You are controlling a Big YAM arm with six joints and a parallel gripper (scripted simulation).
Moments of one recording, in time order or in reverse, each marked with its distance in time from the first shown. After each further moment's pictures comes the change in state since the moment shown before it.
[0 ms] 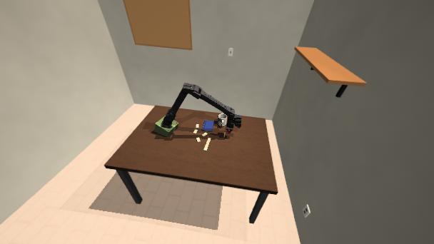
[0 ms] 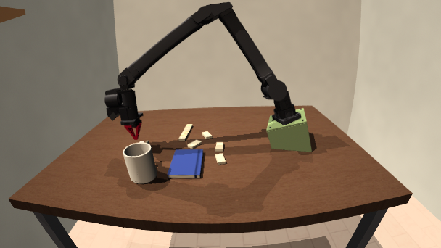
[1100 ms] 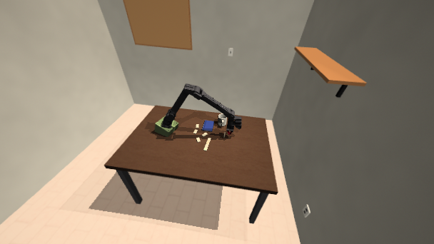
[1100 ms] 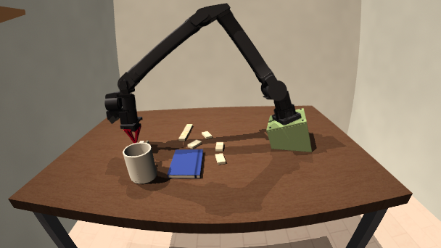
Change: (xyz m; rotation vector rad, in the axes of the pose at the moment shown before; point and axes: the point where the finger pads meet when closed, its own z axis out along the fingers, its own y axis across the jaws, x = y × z) arm -0.008 0.000 0.016 -0.003 -0.024 -0.003
